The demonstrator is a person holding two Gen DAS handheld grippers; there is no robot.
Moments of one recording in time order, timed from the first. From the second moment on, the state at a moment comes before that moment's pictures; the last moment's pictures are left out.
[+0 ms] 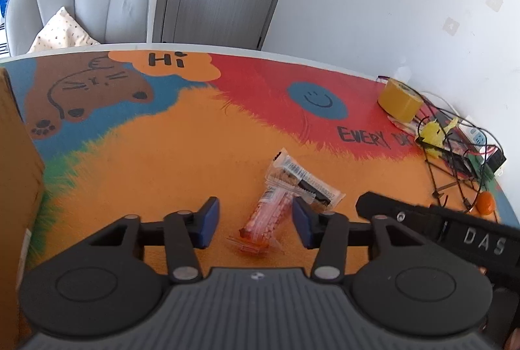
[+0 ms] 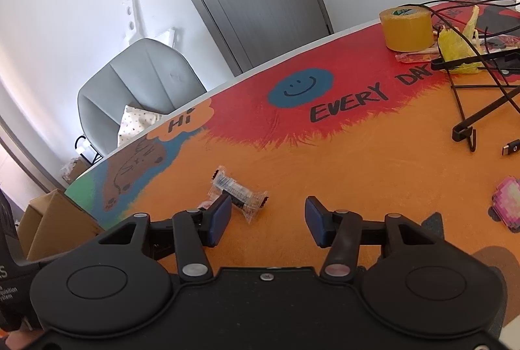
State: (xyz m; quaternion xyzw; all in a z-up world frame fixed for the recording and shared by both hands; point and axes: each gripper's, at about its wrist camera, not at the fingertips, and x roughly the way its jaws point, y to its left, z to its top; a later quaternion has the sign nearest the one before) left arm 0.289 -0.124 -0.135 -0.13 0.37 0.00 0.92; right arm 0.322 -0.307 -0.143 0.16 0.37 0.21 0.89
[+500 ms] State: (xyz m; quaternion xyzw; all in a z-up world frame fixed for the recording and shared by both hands) left arm 0.290 -0.097 -0.135 -0.14 0.37 0.04 0.92; right arm 0.341 -0.277 -0.144 0.12 0.36 0.23 0.89
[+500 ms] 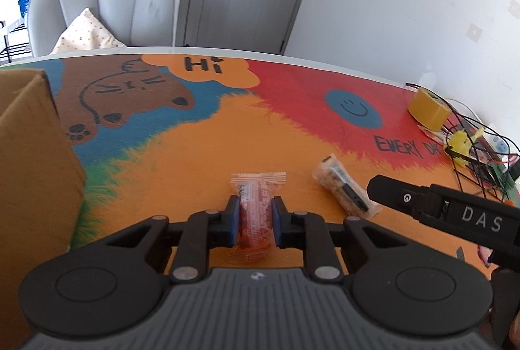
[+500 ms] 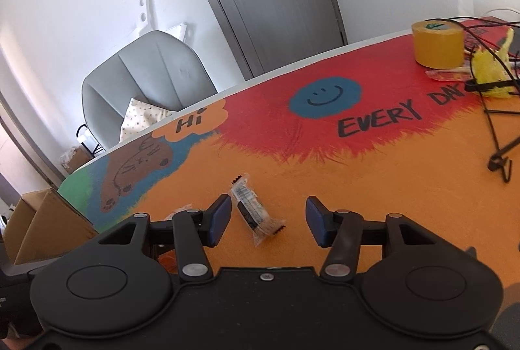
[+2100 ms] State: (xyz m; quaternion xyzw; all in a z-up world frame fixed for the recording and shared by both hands) left arm 0.235 -0.099 -0.101 -0.10 0.34 0.02 0.93; right arm 0.282 -0.275 -0.122 0.11 0.35 0.22 0.91
